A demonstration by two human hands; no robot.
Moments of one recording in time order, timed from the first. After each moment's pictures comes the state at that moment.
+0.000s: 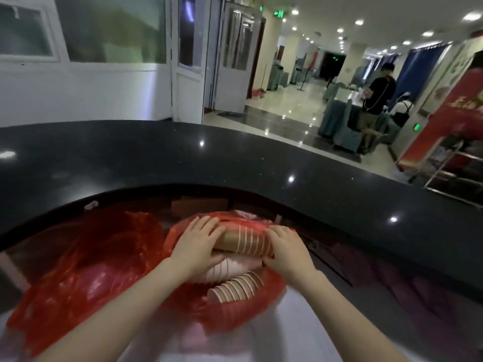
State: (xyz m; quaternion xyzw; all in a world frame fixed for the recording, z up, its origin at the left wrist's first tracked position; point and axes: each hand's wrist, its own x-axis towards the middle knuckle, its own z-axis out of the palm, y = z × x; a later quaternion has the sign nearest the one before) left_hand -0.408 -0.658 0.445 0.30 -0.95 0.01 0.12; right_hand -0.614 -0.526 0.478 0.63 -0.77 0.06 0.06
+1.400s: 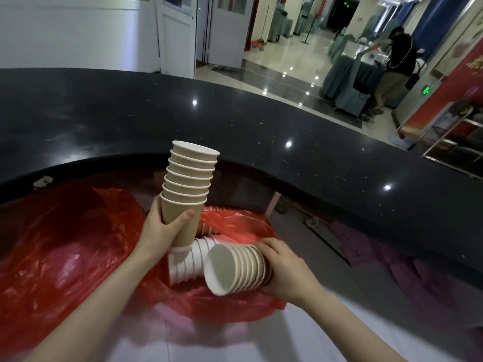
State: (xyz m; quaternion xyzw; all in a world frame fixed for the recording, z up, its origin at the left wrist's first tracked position) left_hand -0.394 -0.674 0.418 0.41 -0.61 -0.54 0.41; right_hand -0.627 -0.491 0.423 0.69 -0.72 0.11 -0.06
